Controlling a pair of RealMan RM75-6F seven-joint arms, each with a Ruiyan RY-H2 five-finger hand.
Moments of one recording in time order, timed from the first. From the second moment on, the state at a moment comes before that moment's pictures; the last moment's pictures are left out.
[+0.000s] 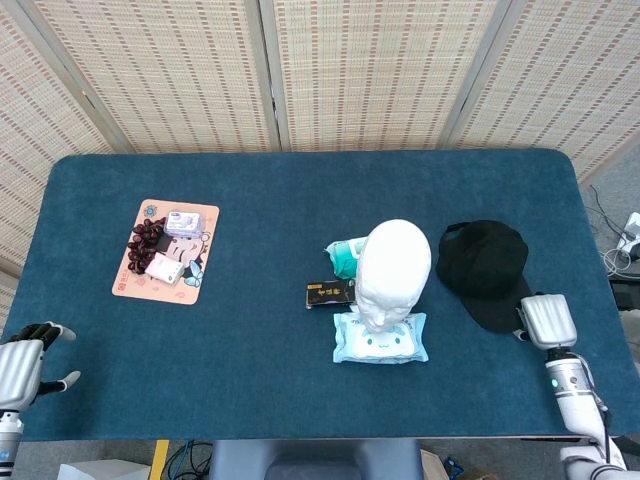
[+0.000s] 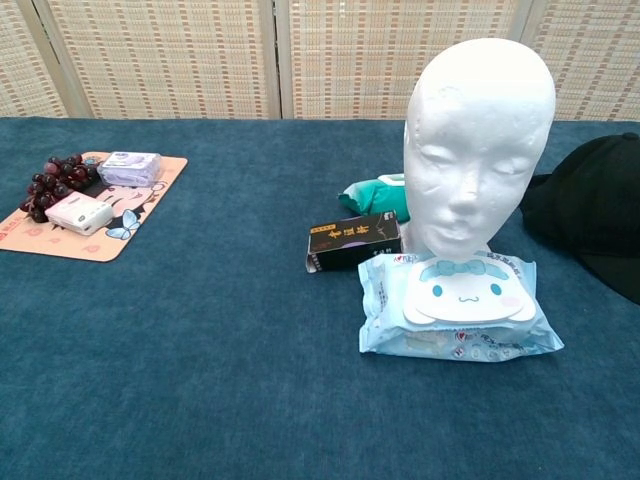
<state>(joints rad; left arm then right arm) -0.10 -1.11 -0.05 -1.67 1.37 1.42 0.16 0.30 -1.76 0.06 -0.43 -1.49 1.23 0.13</state>
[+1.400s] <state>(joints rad) -0.10 -1.10 -0.05 -1.67 1.37 1.40 0.15 0.39 -1.68 0.17 -0.65 -1.46 1.43 0.09</state>
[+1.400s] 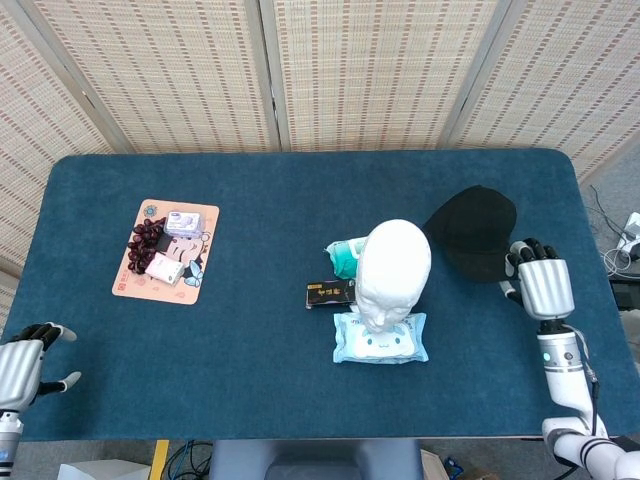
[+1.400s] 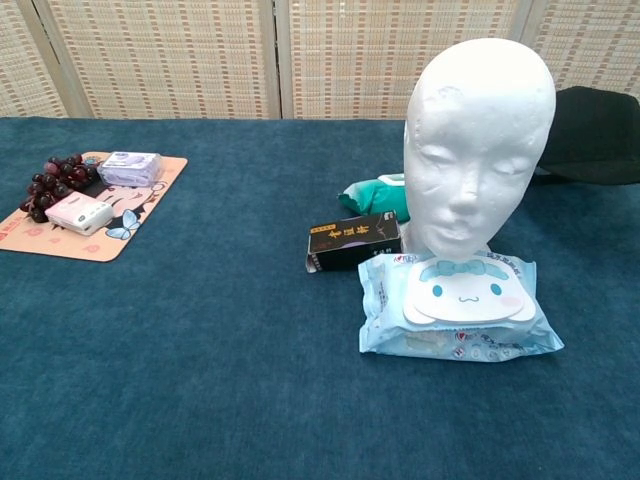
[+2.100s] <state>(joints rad) -0.11 -1.10 -0.04 -1.68 1.37 1.39 0.14 0.40 -1.64 0.19 -0.72 -1.45 1.45 0.05</state>
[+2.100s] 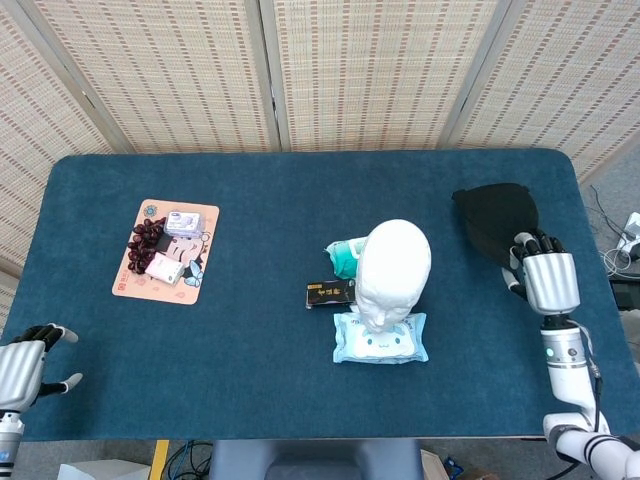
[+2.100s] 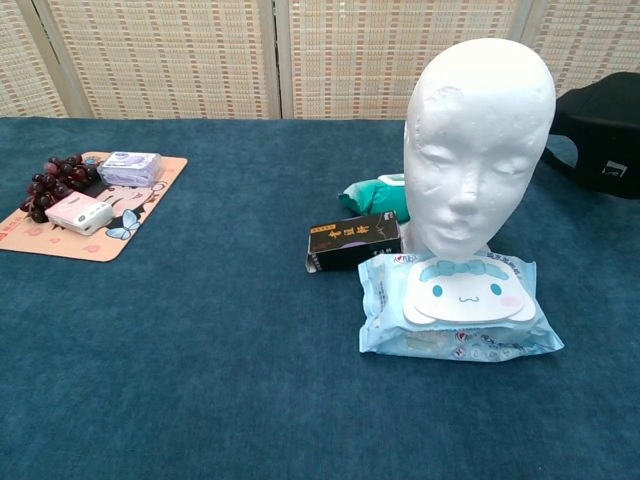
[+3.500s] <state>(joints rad) -0.10 -1.08 -0.05 -1.69 1.37 1.41 0.13 0.53 -1.37 0.26 -1.22 -1.53 1.49 -0.41</state>
